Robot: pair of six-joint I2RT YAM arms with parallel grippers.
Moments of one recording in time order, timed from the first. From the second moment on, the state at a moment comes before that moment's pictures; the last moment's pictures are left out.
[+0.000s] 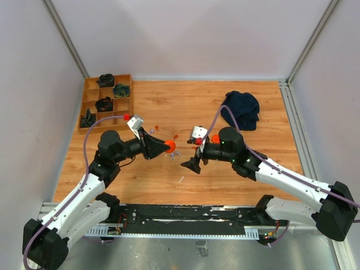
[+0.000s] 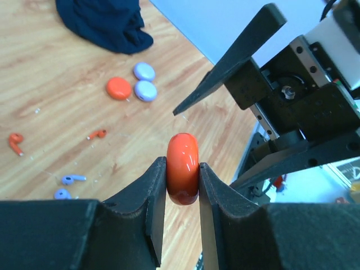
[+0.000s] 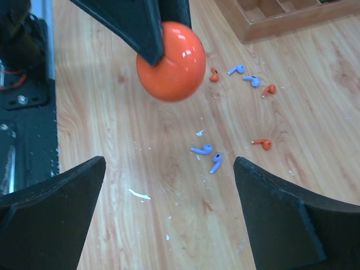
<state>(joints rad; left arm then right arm) -0.42 0.80 0.50 0.19 0.66 -0.50 0.87 1.10 0.75 0.02 -0.40 -0.26</state>
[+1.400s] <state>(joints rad) -0.58 0.75 0.43 0.50 0.74 -0.30 0.79 1.17 0.60 0.69 -0.81 0.17</state>
